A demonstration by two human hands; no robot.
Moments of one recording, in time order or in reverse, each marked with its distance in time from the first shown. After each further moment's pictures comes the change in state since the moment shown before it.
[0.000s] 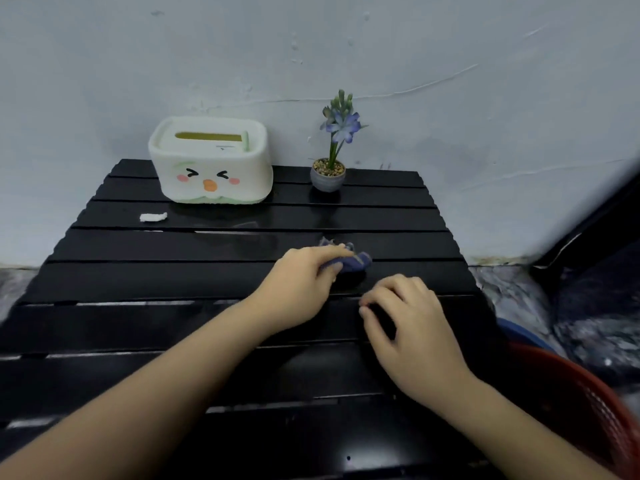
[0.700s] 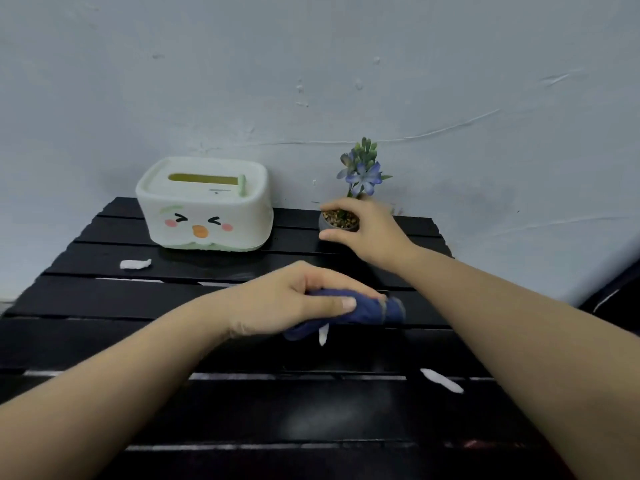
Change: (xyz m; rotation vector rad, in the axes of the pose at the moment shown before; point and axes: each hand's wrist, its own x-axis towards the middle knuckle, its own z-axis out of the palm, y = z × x) left_hand 0.056 -0.002 -0.047 -0.478 -0.509 0.083; right_hand 0.238 0.053 0.037 0.329 -0.144 -0.135
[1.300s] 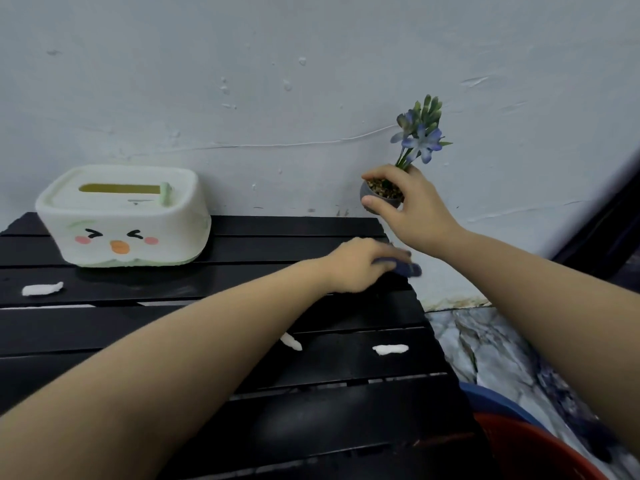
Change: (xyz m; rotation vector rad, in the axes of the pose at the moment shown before) left_hand 0.194 -0.026 0.039 0.618 0.099 0.124; right_hand -0.042 0.053 -0.113 -0.184 0.260 0.015
